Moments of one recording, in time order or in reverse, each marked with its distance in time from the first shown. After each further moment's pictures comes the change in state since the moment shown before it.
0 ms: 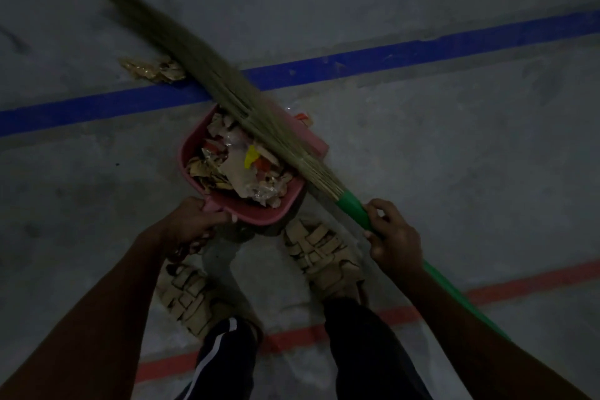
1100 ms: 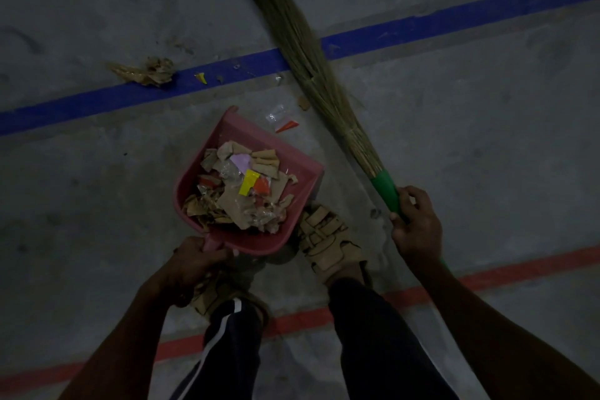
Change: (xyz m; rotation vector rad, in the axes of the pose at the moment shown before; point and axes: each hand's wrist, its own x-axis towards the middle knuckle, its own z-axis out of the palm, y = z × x) left_hand -0.055 -0.070 0.048 -0.197 0.075 -0.014; right_hand -0.034 0.033 0.003 0.093 0.169 0.239
